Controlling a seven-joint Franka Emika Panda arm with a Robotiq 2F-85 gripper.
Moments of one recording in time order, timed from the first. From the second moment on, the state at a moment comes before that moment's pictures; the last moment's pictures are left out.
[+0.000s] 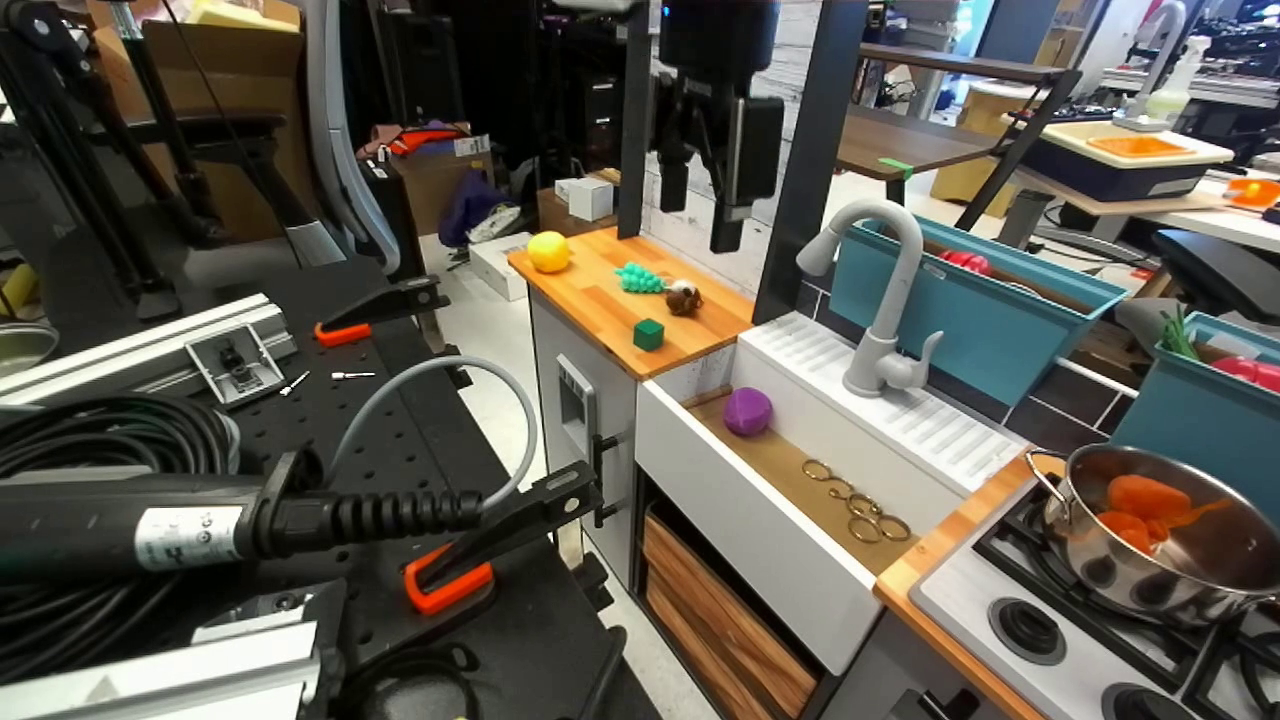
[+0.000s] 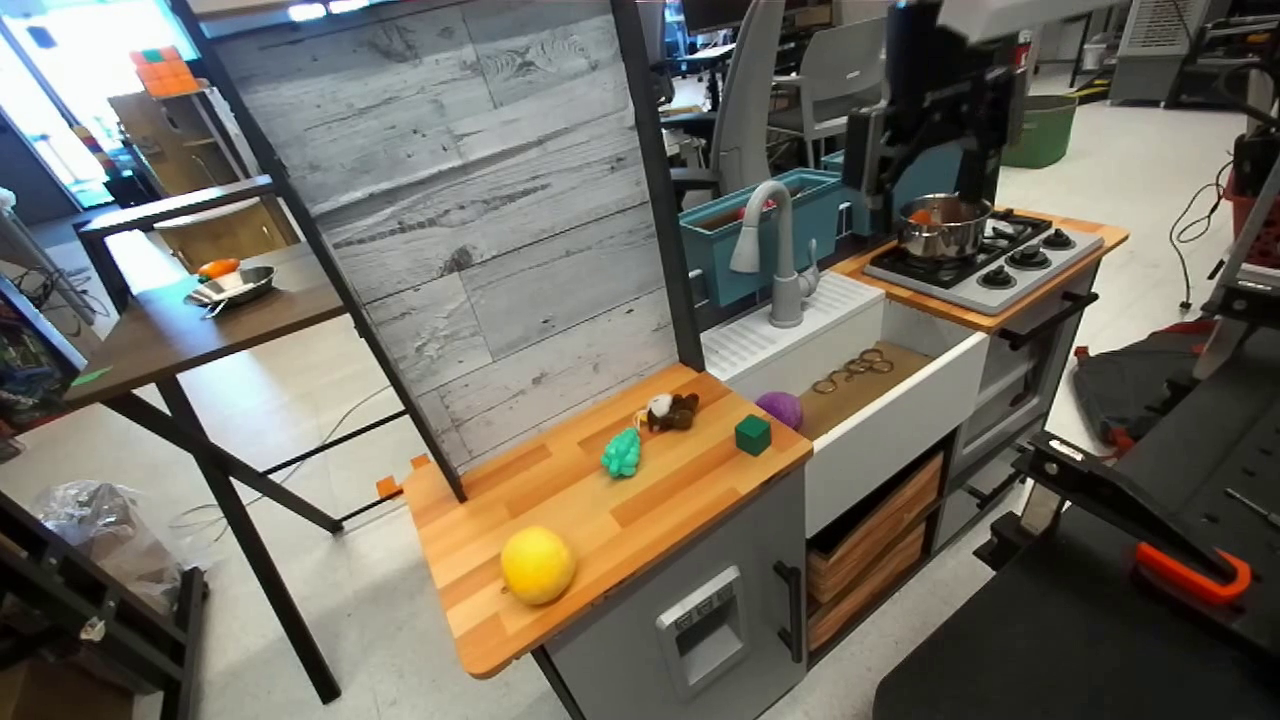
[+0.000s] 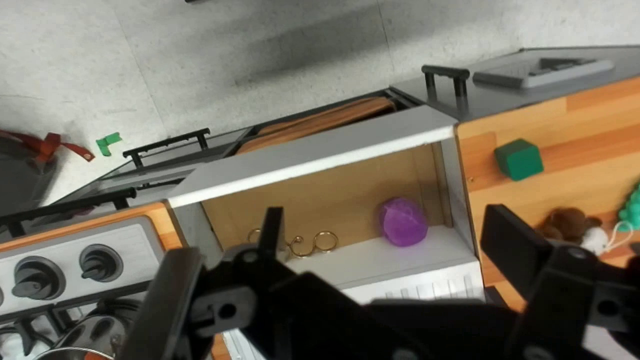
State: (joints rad) arm 0.04 0.37 -0.01 -2.21 -0.08 2.56 0.31
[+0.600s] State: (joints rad) arm 0.28 0.76 -0.19 -1.85 -0.07 2.81 0.66
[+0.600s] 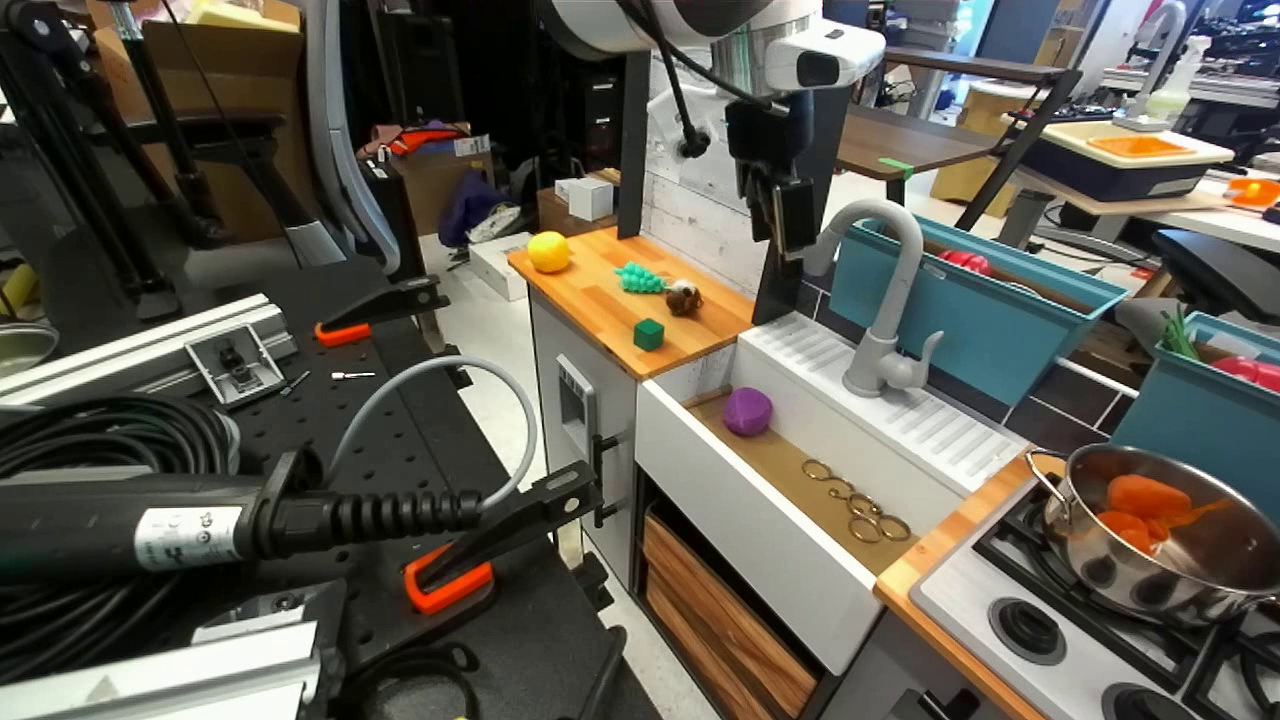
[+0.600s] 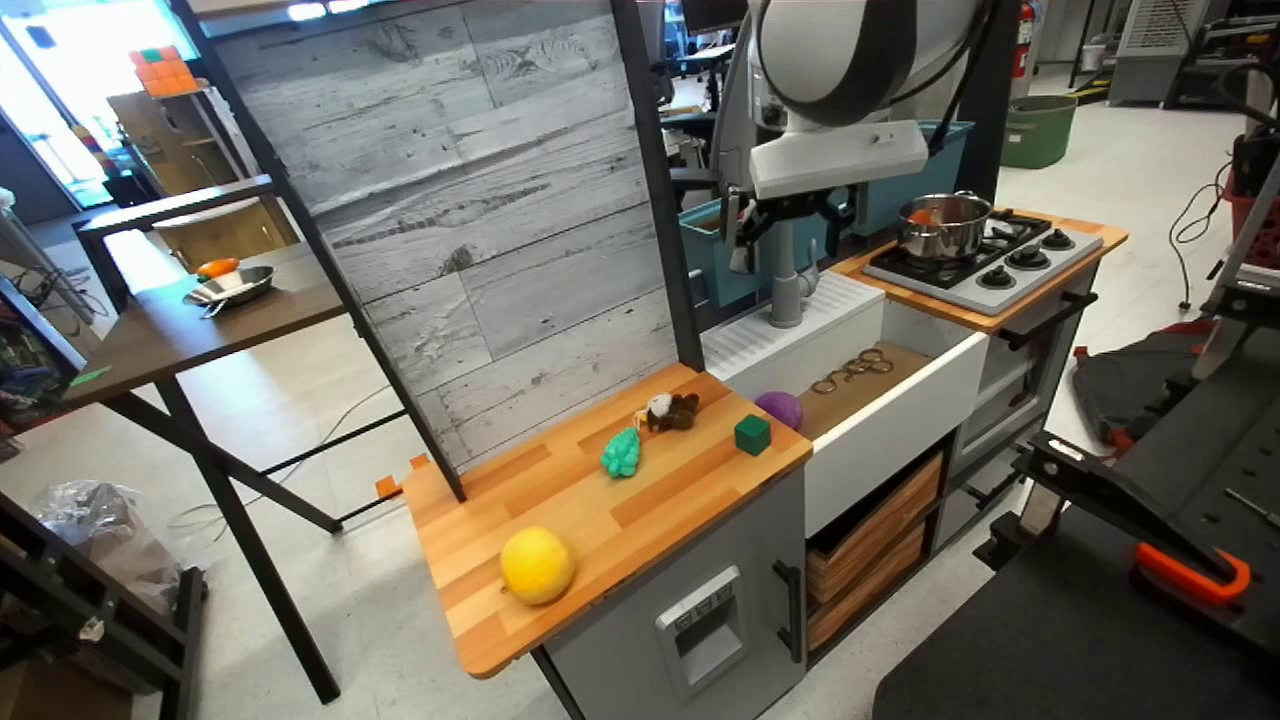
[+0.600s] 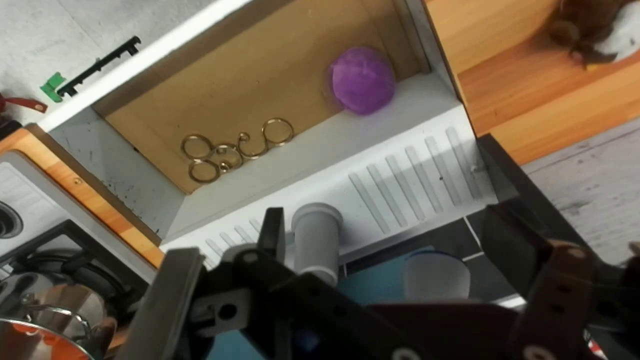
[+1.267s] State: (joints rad) arm 0.49 0.94 -0.43 -1.75 -0.02 3.06 0.91
